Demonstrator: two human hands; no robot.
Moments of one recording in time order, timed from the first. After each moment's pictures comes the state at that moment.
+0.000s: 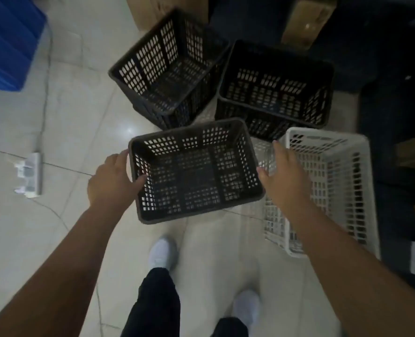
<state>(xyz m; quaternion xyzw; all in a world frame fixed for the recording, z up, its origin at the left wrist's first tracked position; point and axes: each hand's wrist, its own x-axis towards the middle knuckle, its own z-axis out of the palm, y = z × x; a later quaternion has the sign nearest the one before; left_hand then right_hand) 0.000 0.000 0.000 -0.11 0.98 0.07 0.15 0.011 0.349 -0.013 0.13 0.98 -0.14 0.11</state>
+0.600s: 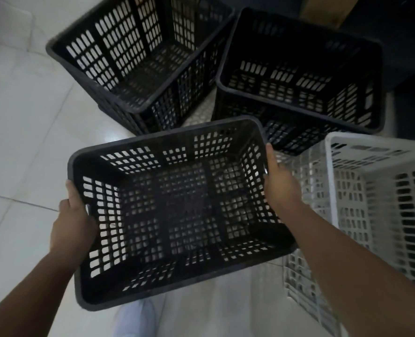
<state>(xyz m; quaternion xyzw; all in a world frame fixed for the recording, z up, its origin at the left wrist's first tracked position) -0.054 -0.050 -0.287 -0.24 0.95 0.15 0.14 -0.110 0.368 -0.294 0.14 0.97 -0.10 0.17</state>
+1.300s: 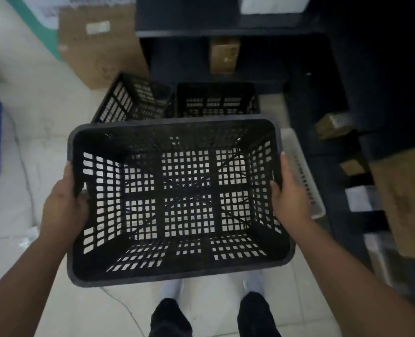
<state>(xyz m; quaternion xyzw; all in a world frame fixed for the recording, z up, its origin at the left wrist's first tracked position) -0.056 -0.040 0.197 0.01 0.97 0.22 0.07 0.095 0.366 0.190 0.33 0.89 -0.32 0.02</state>
